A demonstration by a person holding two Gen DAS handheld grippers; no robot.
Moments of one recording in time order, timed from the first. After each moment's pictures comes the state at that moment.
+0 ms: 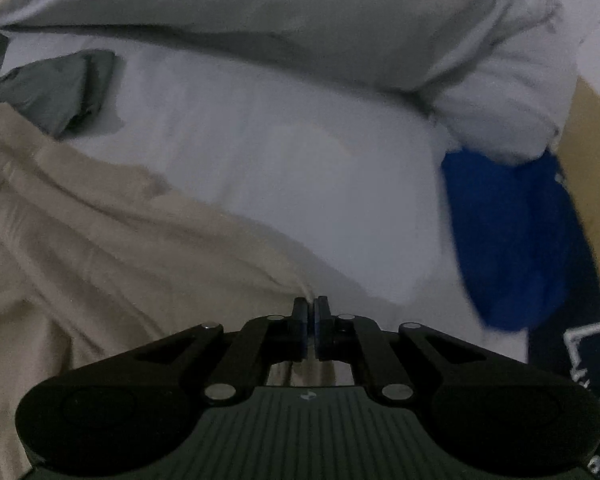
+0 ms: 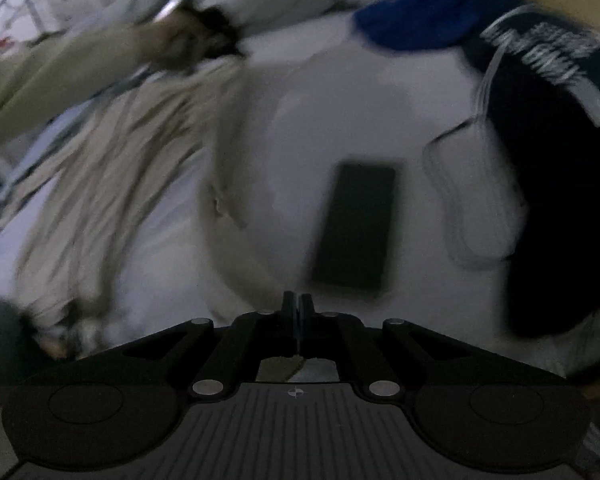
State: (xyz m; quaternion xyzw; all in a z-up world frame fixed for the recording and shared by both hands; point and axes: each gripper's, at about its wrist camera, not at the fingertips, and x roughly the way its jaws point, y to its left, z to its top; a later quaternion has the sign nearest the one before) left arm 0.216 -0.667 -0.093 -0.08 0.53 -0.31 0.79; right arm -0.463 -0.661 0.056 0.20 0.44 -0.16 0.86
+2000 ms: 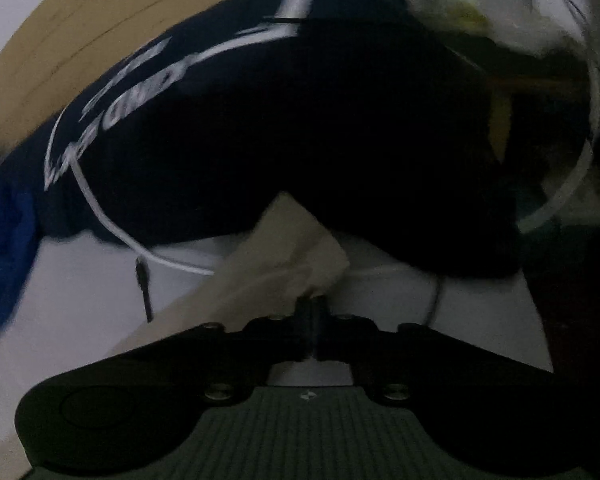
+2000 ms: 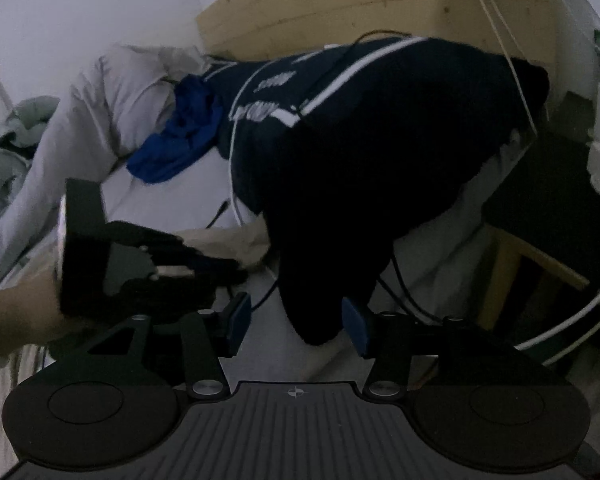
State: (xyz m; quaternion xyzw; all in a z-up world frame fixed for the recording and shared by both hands) left arm -0.252 -0.738 -0.109 0.39 0.17 -0.75 0.50; right arm -0.580 -0.691 0.033 0.32 0.24 -0.45 0.80
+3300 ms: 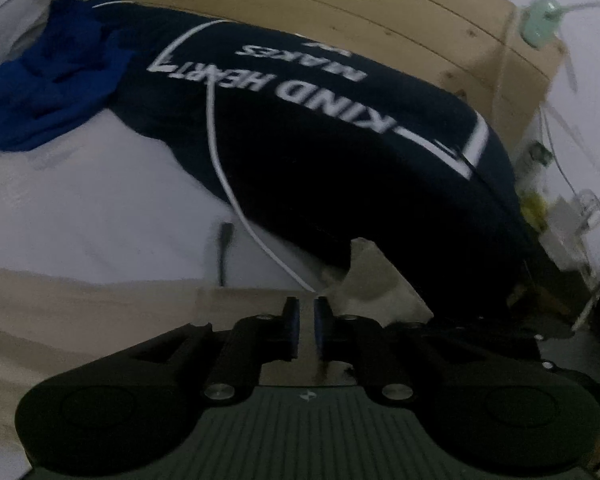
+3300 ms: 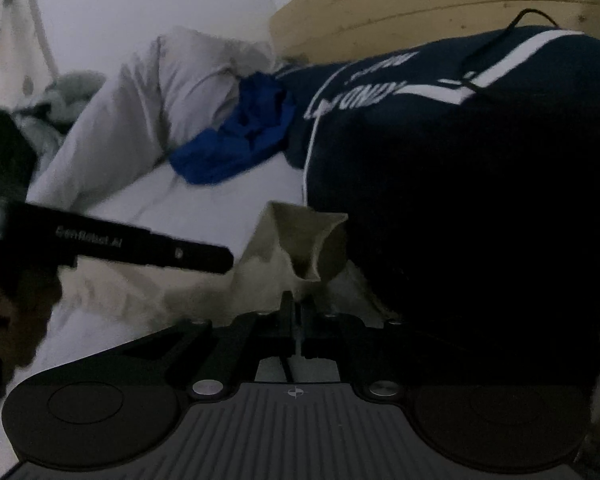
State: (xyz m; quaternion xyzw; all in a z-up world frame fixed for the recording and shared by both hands) left arm -0.147 -0.735 -0.080 0.19 0.37 -0.73 0.54; right arm -0.467 -0.762 -0.029 0.25 0.23 -0.38 0.86
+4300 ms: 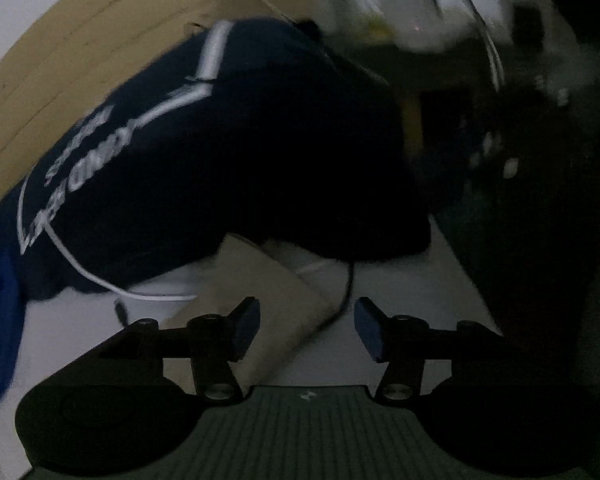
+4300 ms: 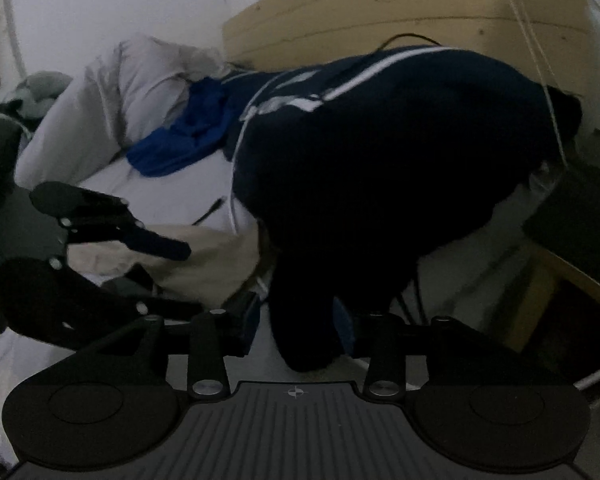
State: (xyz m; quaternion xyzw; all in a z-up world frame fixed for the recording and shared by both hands) left arm -0.266 -0.694 -0.094 0.44 0.06 -0.79 0.41; right arm -0.556 -0.703 -0.010 0.24 0.24 -0.45 0.83
